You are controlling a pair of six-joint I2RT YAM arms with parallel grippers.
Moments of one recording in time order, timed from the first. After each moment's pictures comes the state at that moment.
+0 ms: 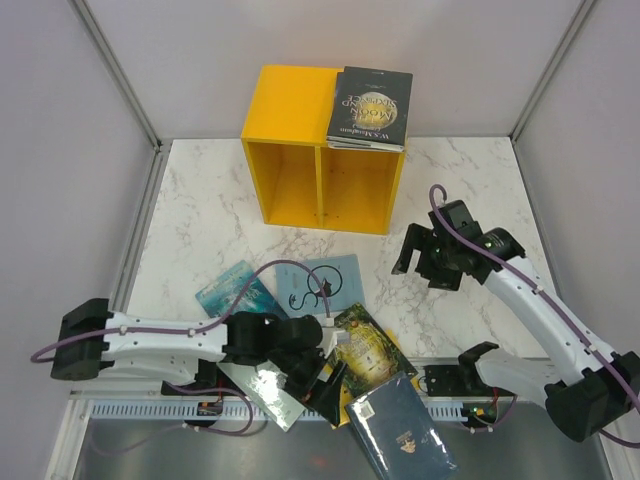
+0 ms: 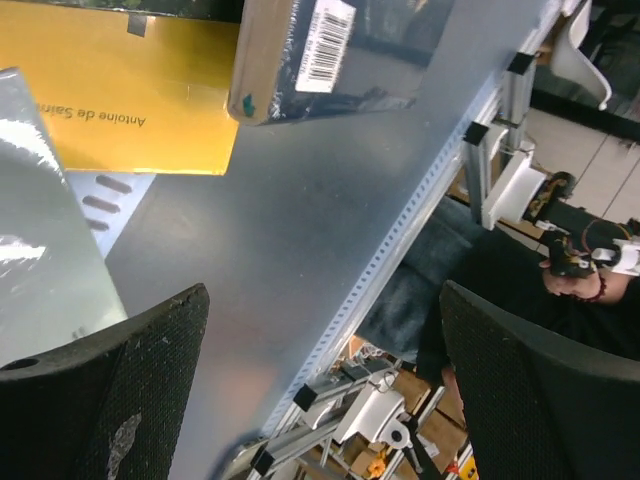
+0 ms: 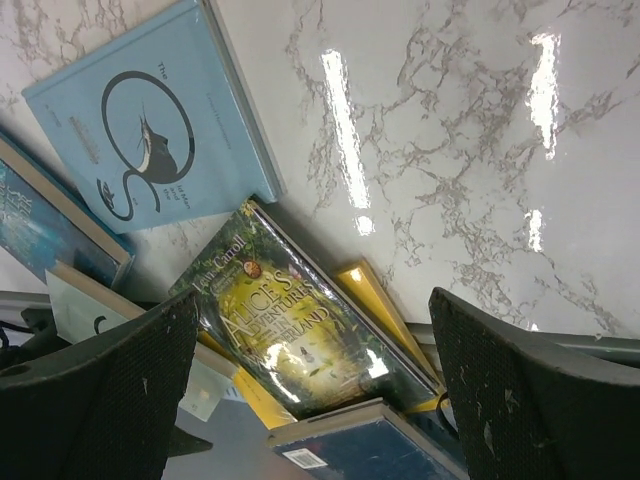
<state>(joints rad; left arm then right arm) -1.38 1.03 0.63 -0.42 0.53 -0.99 0.45 1.10 1.05 -1.03 -0.05 0.77</state>
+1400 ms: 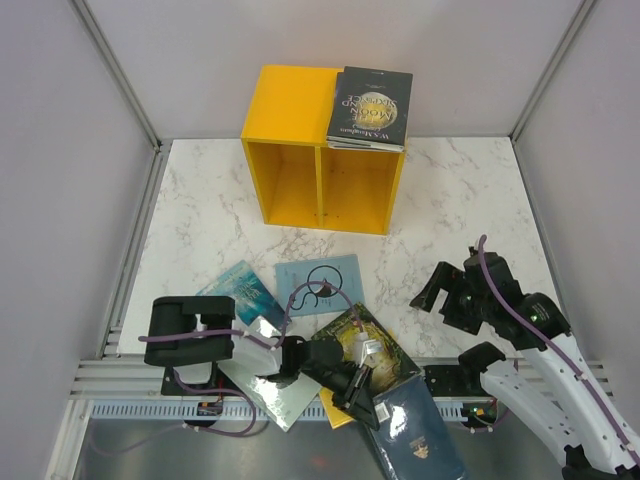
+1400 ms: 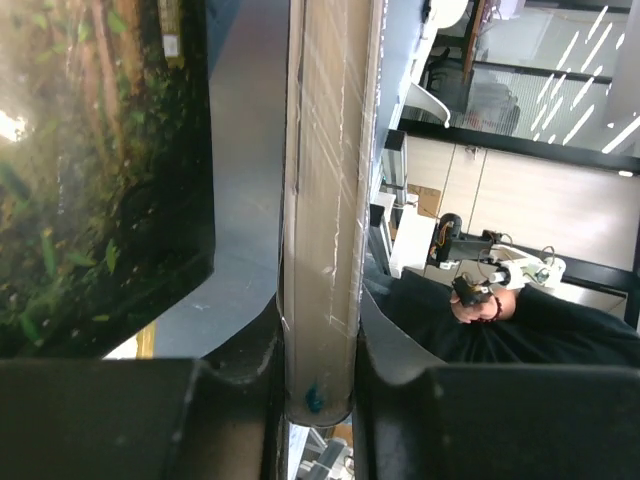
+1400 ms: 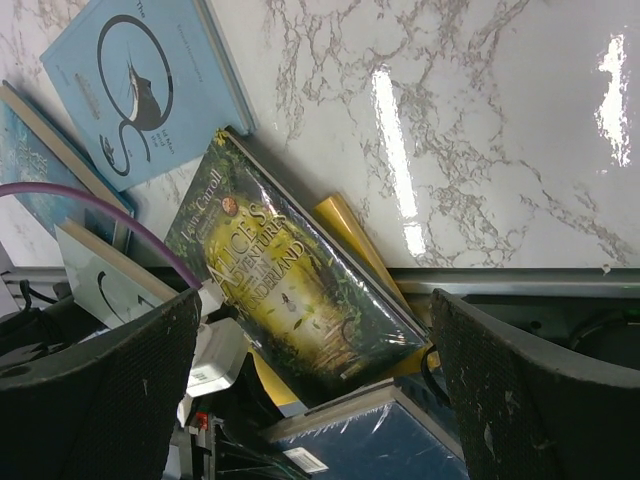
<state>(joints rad) -1.52 1.68 0.44 0.85 0.50 -1.30 0.45 0.60 0.78 -1.13 -0.09 0.89</state>
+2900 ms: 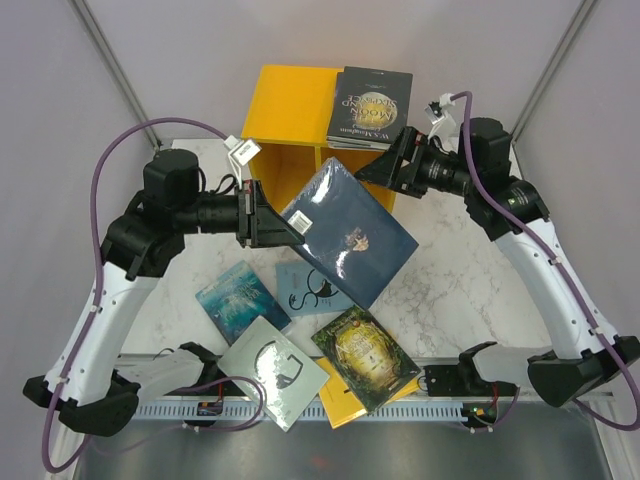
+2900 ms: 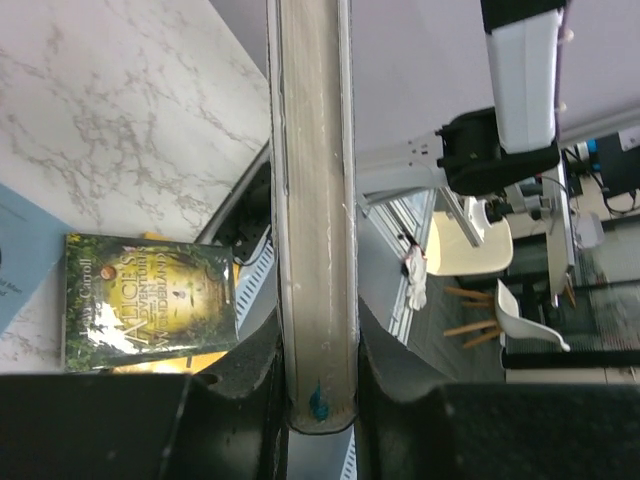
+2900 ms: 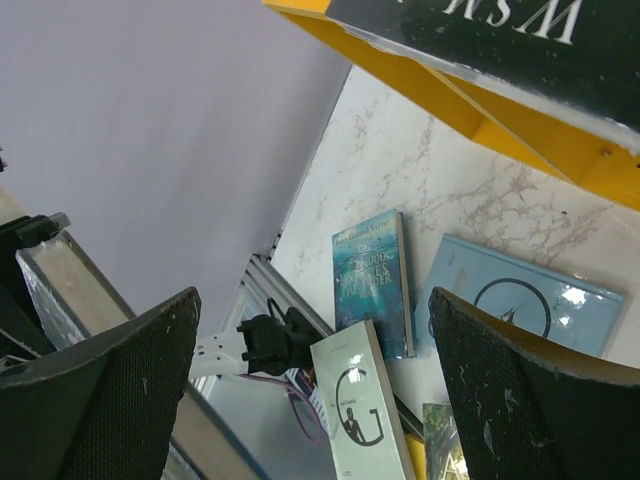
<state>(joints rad) -0.48 1.08 1.53 -0.81 0.84 -0.61 0.39 1.26 1.52 -0.56 -0.53 0.74</state>
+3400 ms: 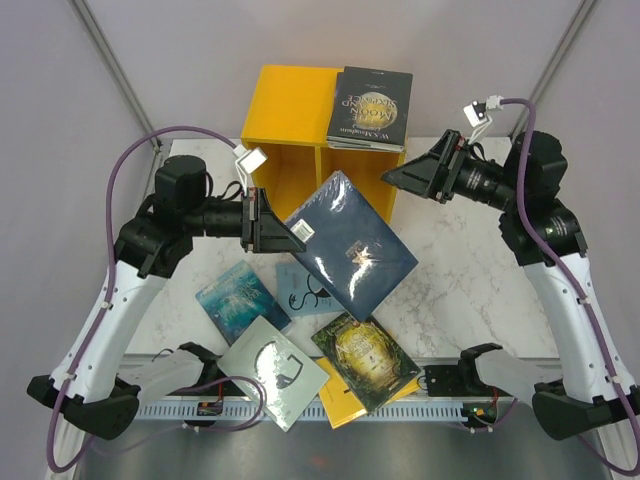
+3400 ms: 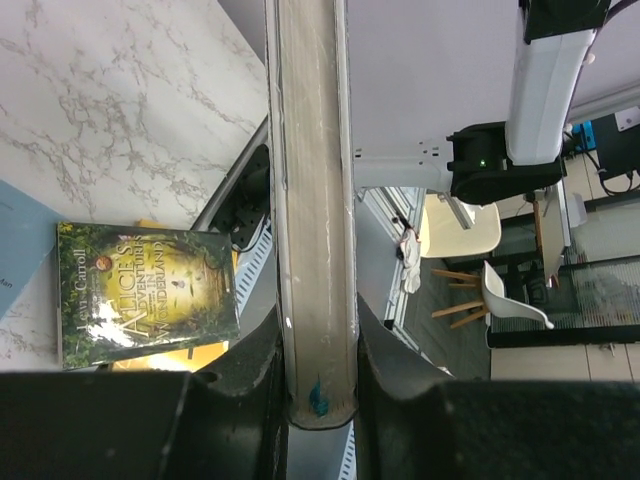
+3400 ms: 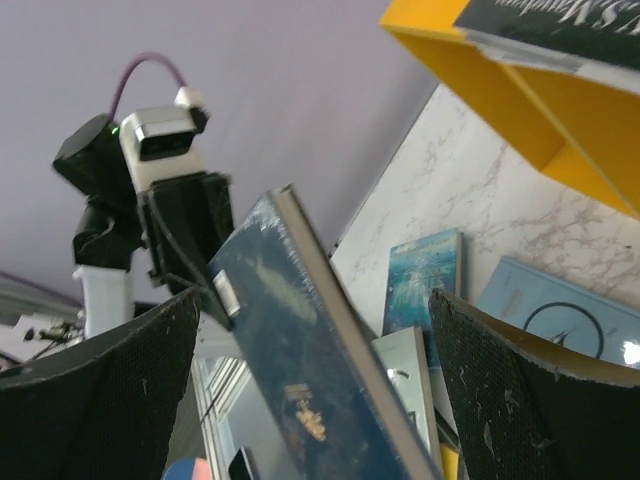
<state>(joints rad) -0.45 1.06 1.42 -0.74 0.95 -0.59 0.25 1.10 1.47 -0.45 -0.75 0.81</state>
